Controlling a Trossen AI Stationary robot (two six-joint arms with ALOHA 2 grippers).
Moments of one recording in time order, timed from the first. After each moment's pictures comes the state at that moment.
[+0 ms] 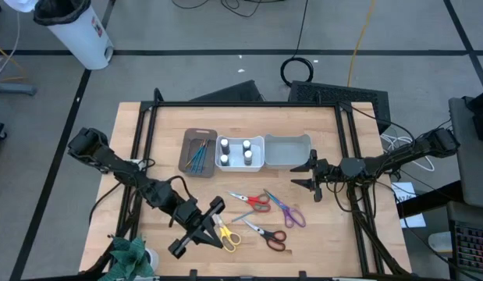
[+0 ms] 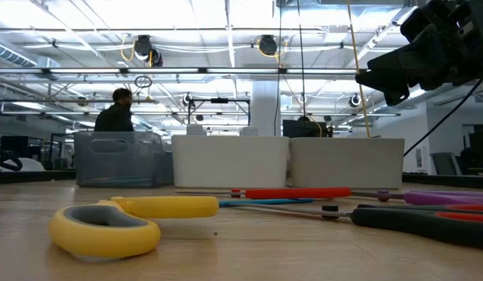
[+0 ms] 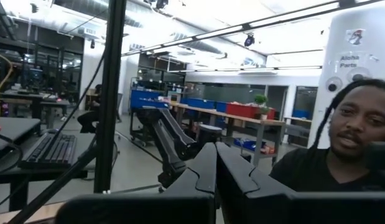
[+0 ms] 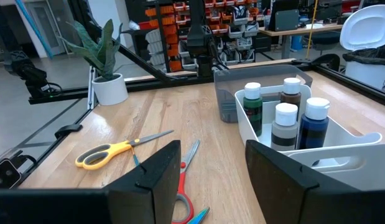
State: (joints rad) left arm -0.55 1.49 0.92 0.90 0.13 -0.15; right arm 0.24 0.75 0.09 0.59 0.23 0.16
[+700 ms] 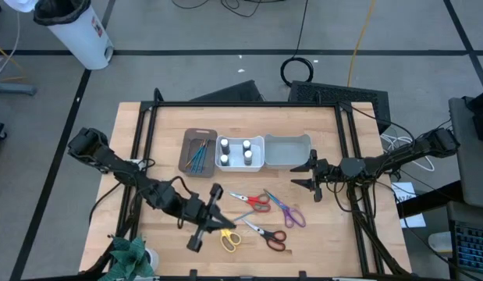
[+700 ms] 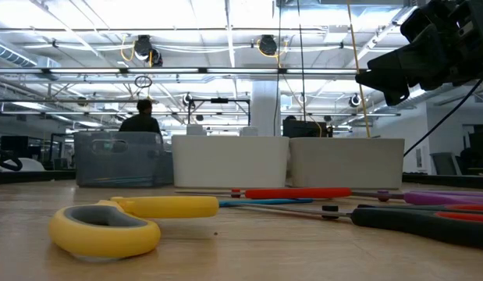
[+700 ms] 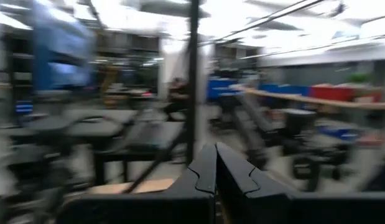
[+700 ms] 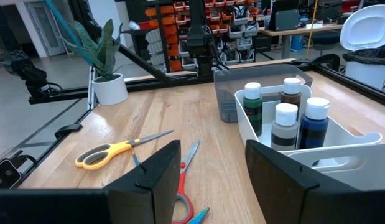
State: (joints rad) left arm -0.55 1.49 0.92 0.82 -0.19 0.01; right arm 0.24 0.75 0.09 0.59 0.23 0.16
